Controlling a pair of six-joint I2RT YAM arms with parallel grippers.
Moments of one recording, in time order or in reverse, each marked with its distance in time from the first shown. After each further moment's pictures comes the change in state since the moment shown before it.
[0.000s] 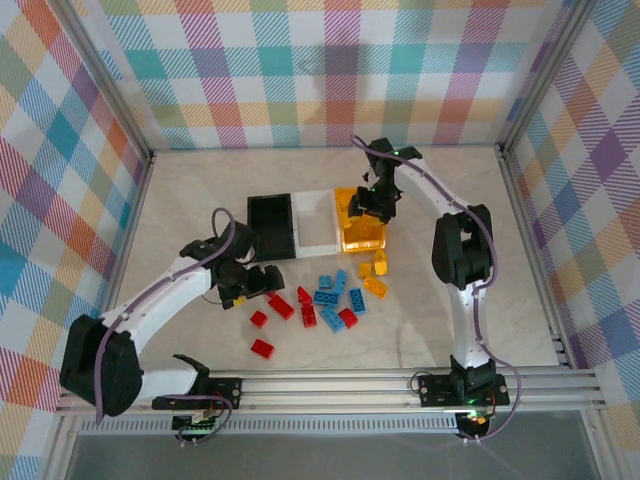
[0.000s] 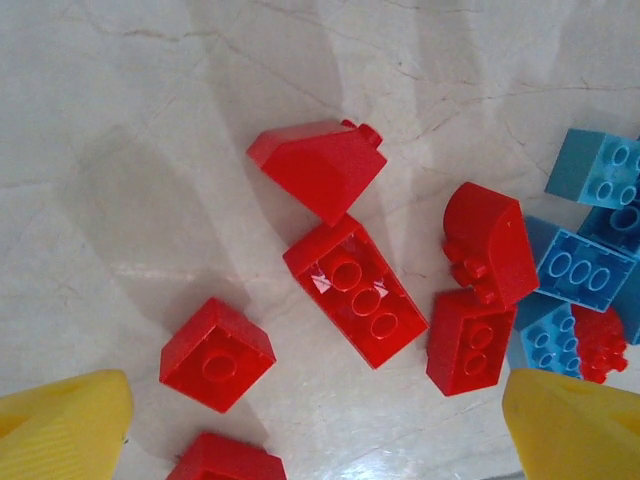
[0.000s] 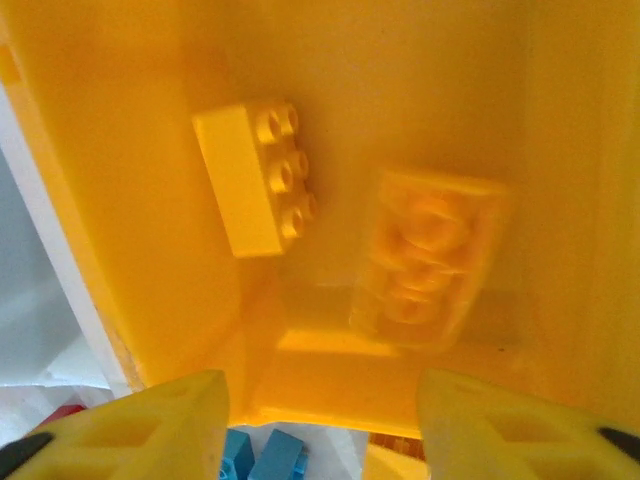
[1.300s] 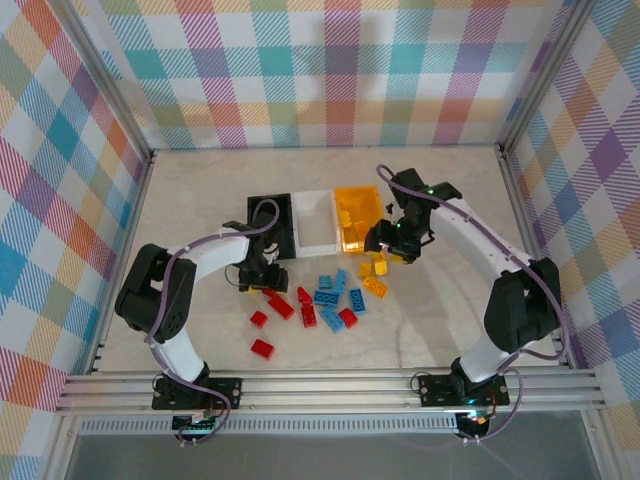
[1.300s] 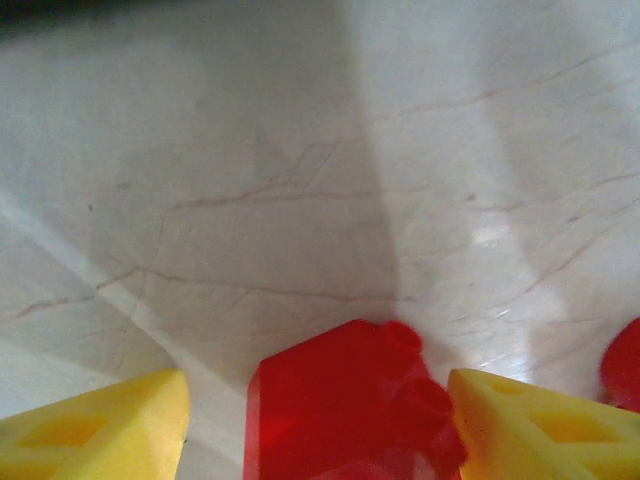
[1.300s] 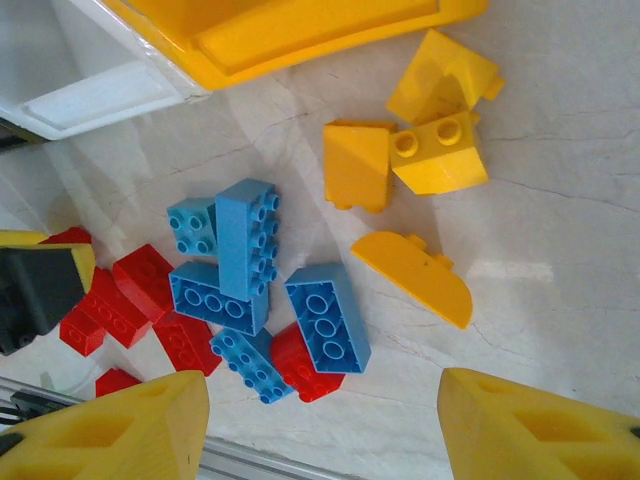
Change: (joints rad) left arm 0.000 0.433 0.136 0.074 -0.084 0.330; right arm 0.045 -0.583 -0.607 0.061 -0.028 0.135
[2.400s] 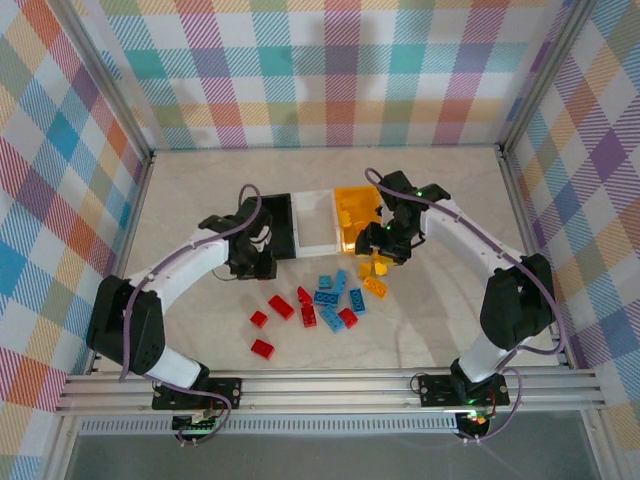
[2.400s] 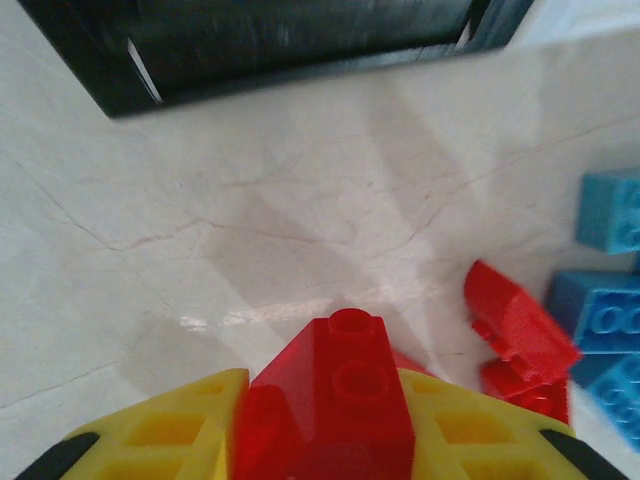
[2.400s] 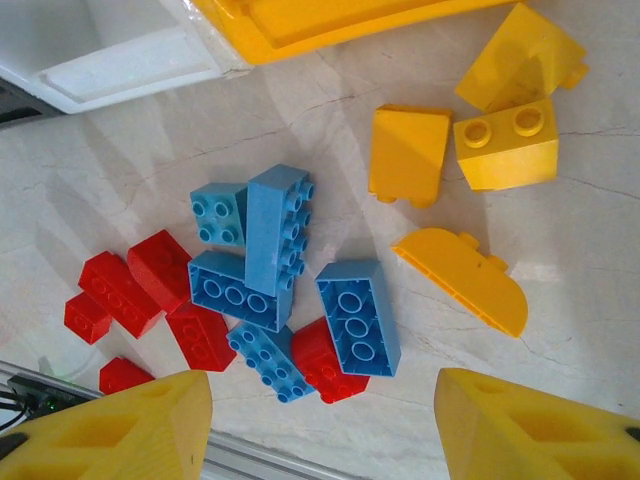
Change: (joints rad) left arm 0.029 -0.226 0.087 -0.103 -0.017 -0.021; right arm 0.062 0.023 0.005 0.027 -0.007 0.019
